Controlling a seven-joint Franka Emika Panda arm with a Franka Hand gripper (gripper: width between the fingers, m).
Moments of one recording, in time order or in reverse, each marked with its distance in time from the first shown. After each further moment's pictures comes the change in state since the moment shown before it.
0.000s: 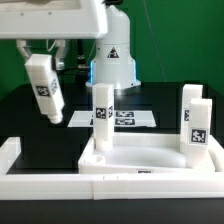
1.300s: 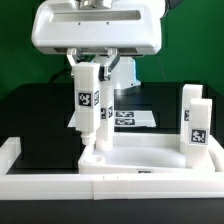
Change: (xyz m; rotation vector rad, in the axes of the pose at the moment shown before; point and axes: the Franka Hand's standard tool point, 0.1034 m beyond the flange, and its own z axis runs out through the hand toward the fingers) arm -0.009 -0.062 0.013 -0.008 0.284 -0.019
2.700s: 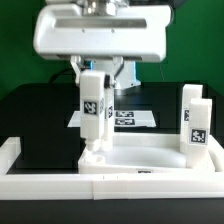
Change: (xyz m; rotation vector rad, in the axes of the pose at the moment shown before) arm 0.003 -0.006 0.006 0.018 -0.068 -0.074
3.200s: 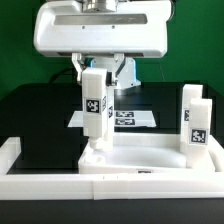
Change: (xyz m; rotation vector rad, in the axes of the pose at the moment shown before) arm 0.001 0.016 -0.003 0.009 -0.012 -0.026
